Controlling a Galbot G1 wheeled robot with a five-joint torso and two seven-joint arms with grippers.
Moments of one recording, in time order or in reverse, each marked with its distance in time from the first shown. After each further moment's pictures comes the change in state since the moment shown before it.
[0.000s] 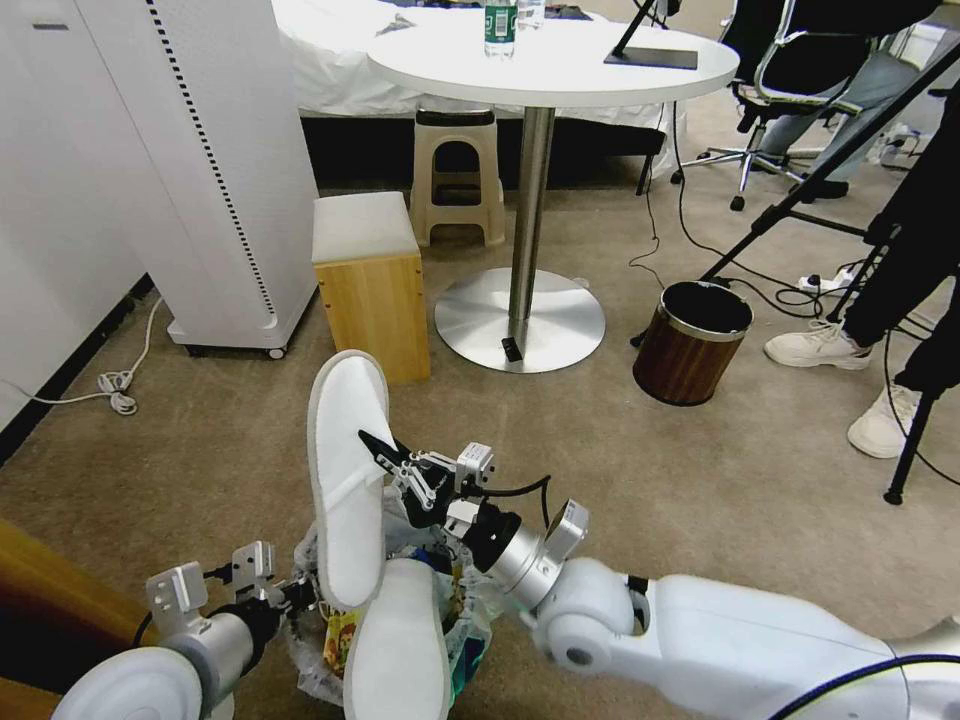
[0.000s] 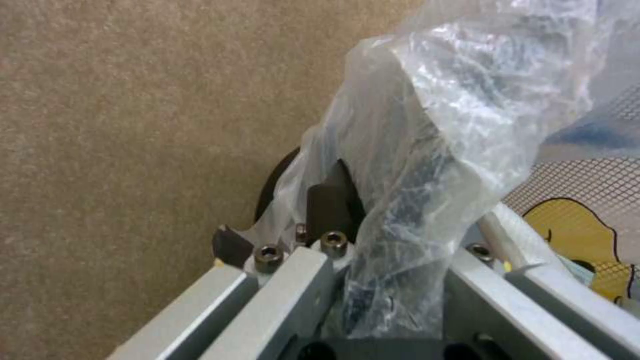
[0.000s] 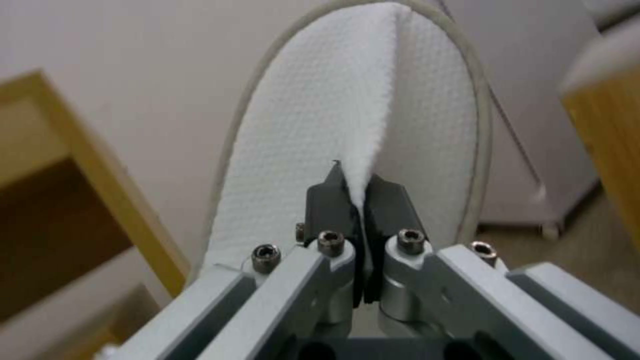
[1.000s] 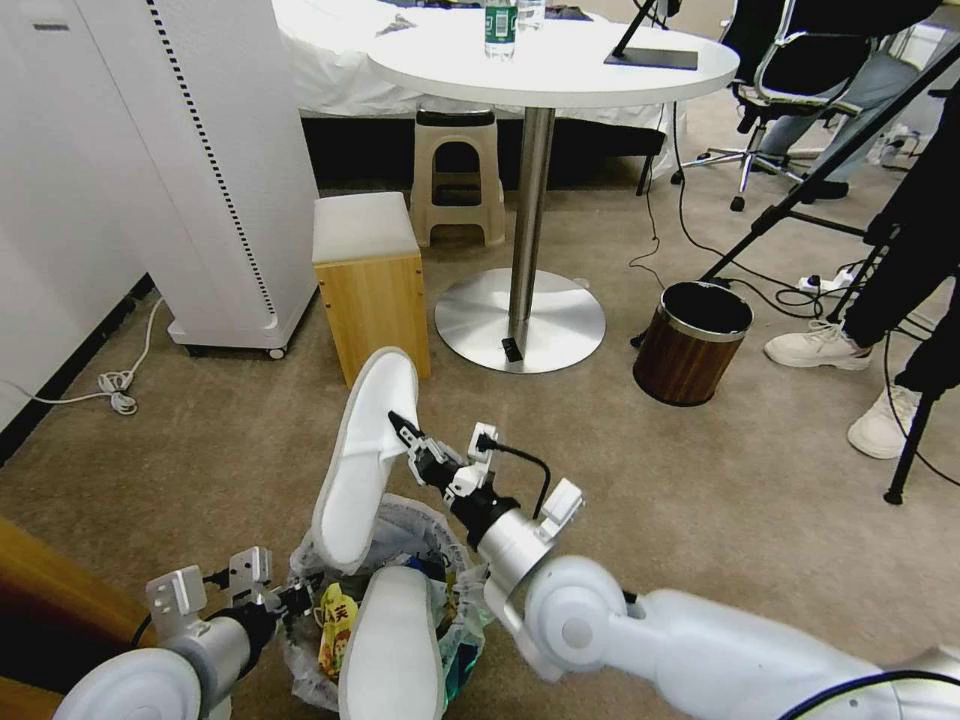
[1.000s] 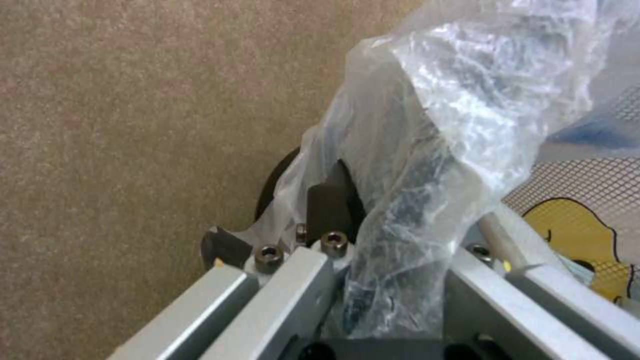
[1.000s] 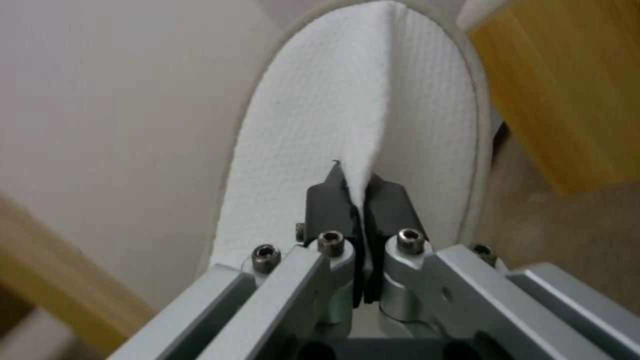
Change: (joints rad) left arm -0.008 0.011 0.004 0.023 -0.003 -0.007 -0.006; right arm -0.031 0.000 0.096 -0.038 0.174 -0.099 0.067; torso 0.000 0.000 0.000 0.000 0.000
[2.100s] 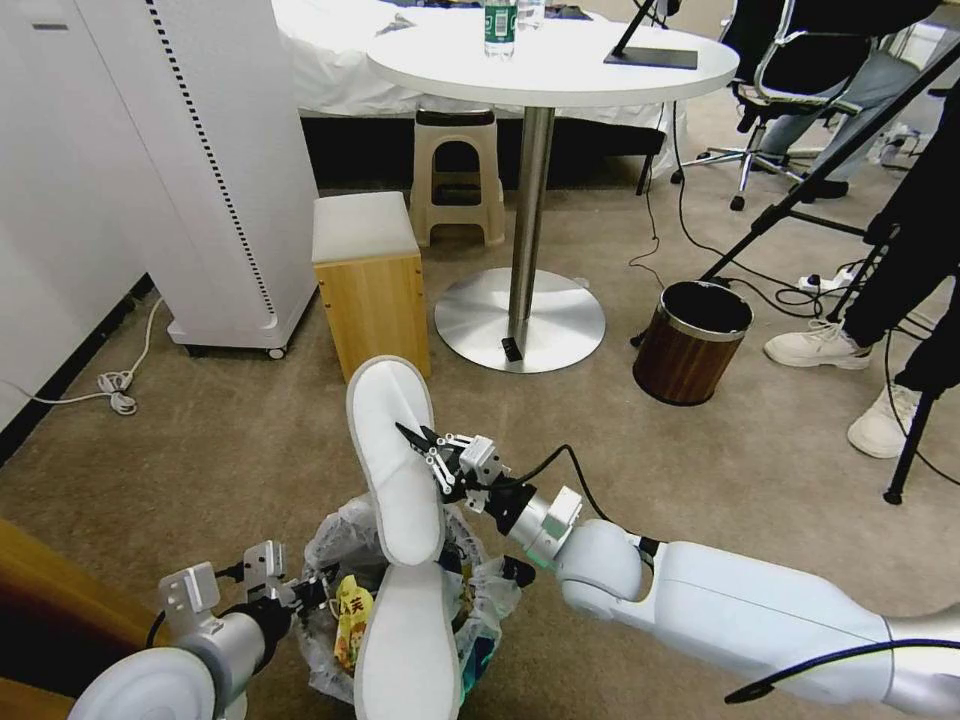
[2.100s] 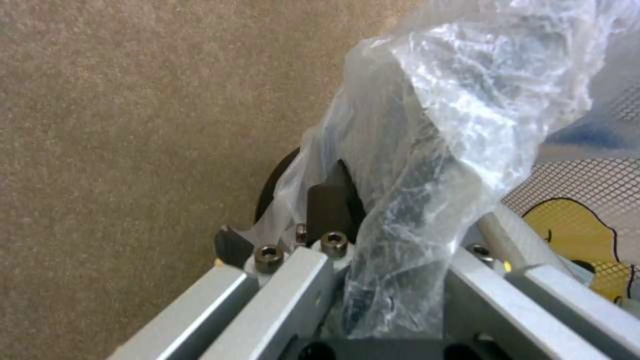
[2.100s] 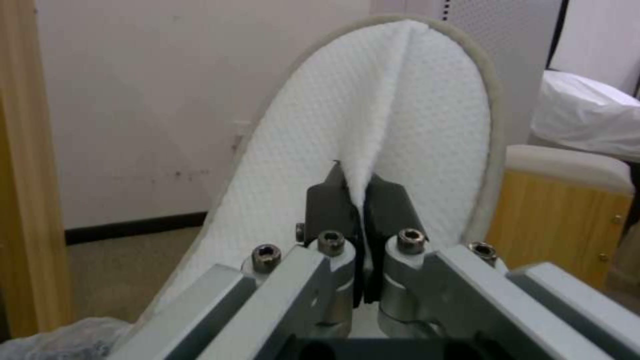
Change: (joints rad) left arm -0.010 -0.036 0.031 -0.023 0.040 0.001 0.030; right arm 0.112 -0.011 -0.089 -0.212 -0.695 -0.002 -0.044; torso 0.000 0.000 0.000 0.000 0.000
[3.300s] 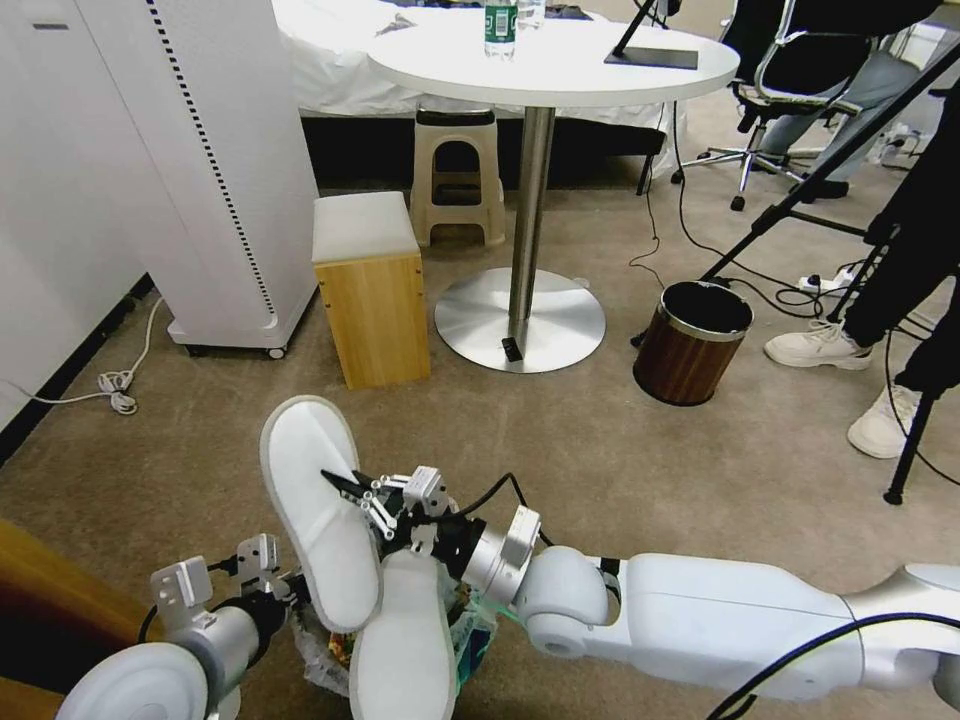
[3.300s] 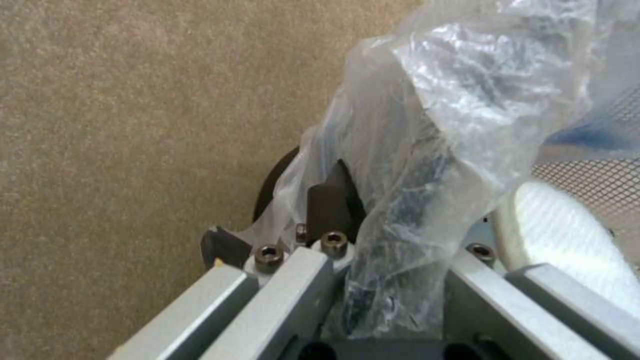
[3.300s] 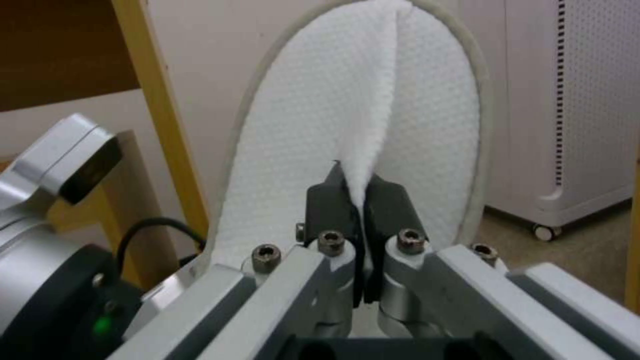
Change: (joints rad) left arm -0.021 0.014 -0.025 0.006 -0.021 0.000 -0.009; right arm 0.089 0.053 -0.191 0.112 0.263 -0.006 -0.044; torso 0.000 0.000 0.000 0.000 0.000
